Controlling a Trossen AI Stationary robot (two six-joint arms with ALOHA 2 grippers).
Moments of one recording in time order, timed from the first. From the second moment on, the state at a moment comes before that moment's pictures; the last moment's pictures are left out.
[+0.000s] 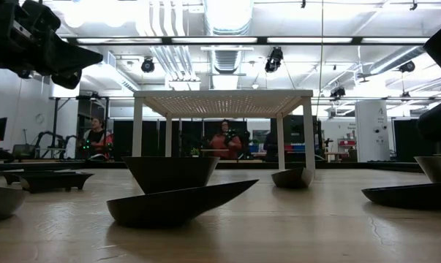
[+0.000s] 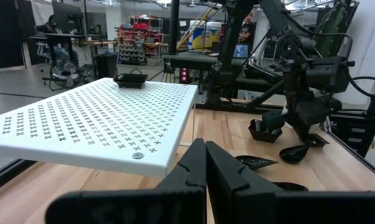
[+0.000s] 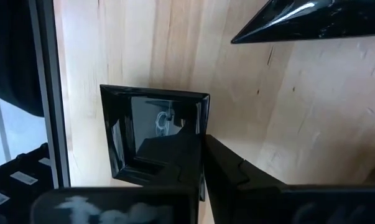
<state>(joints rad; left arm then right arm) 0.04 0.04 0.11 -0.11 -0.07 -0.06 0.65 1.79 1.02 -0.58 -0.31 0.58</state>
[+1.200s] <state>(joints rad) 0.04 0.04 0.11 -0.11 -0.07 -0.06 0.58 1.55 1.20 -0.82 0.02 0.87</state>
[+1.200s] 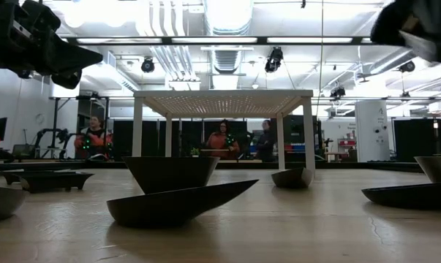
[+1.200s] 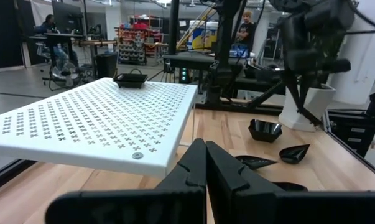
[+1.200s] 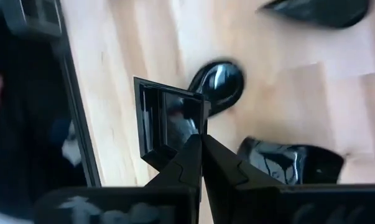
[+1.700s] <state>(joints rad) 0.04 0.04 0.11 -0.11 -0.08 -0.06 0.44 1.28 1.20 -0.74 0.41 1.04</state>
